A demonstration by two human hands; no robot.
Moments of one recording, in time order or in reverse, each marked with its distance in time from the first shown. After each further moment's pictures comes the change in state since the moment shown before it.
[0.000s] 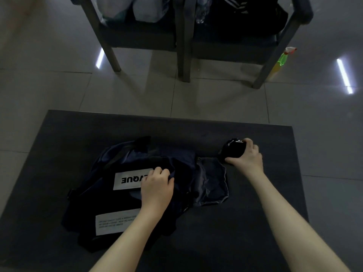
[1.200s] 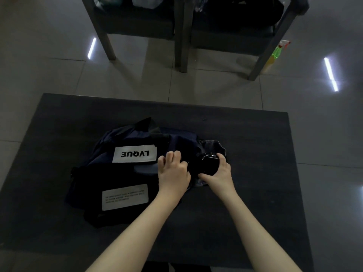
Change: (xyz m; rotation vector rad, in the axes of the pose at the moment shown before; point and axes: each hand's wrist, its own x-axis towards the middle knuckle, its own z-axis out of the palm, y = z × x) left_hand -0.029 0.007 0.020 0.261 0.039 0.229; right_hand -0.129 -0.013 0.084 0.324 -0.162 0.021
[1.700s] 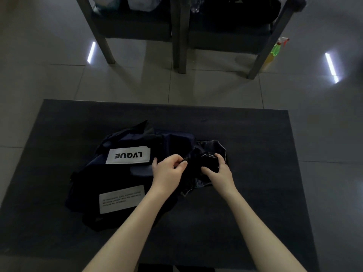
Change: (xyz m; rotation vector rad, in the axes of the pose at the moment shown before) left_hand 0.005 -0.012 -0.037 -0.817 -0.170 -0.287; right_hand 0.010 0.002 -0.003 0.146 -0.027 0.026
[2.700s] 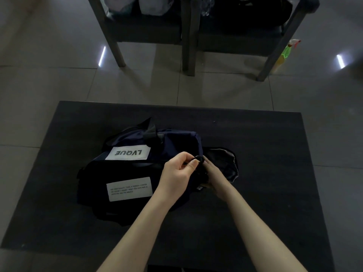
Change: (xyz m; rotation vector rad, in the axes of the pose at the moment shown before) left_hand -0.025 0.012 -0.034 -0.459 -0.064 0.081; right_hand 0.001 -0.027 0.045 0.432 -0.327 0.178
